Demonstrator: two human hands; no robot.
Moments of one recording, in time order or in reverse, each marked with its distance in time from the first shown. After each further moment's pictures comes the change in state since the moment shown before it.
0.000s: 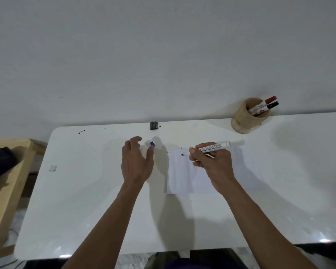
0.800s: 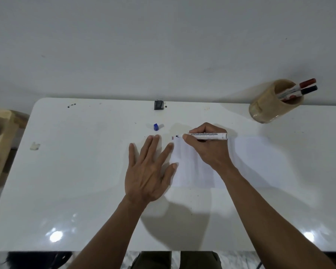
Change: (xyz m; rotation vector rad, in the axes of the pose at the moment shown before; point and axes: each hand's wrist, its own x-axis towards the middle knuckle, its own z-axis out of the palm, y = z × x) left_hand -0.047 -0.052 0.037 0.545 -0.181 0.488; right_hand 0.051 0.047 0.020 -0.390 -0.082 -0.263
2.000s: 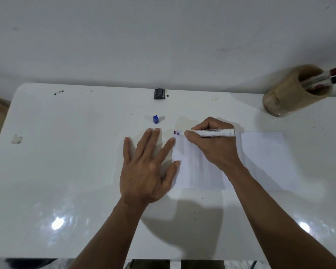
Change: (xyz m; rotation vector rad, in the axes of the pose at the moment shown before) left_hand 0.001 -0.001 0.011 -0.021 0.210 0.011; right_hand 0.007 0.012 0.005 -0.085 -0.009 -0.008
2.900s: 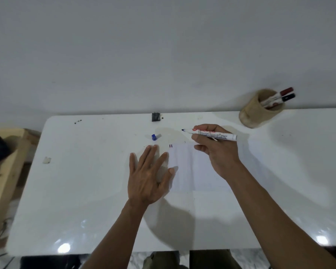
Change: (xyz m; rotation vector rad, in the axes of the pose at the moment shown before) left_hand 0.004 0.005 -0.019 -0.156 -0.078 -0.066; right_hand -0.019 -0.062 -0.039 0.582 -0.018 0.229
